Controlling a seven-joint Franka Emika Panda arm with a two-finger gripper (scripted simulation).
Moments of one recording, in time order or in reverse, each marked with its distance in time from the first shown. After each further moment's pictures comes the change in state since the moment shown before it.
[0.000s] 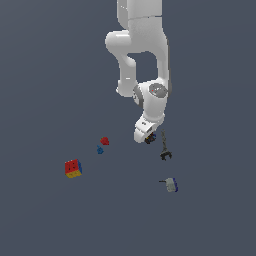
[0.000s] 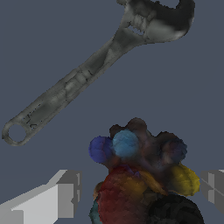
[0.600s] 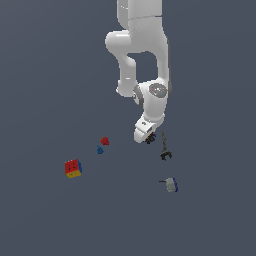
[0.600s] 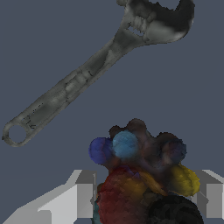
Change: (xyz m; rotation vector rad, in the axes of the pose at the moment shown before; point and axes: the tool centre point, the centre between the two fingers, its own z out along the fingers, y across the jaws) arm 0.001 0.000 0.000 -0.002 0.002 0.000
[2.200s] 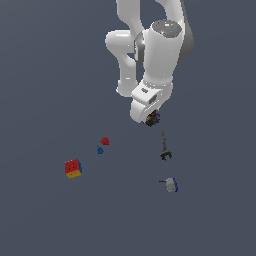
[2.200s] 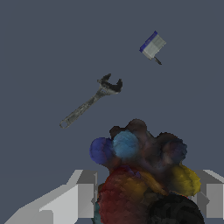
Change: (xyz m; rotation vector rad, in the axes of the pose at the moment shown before) arm 0.015 0.044 -0.197 0.009 -0.003 -0.002
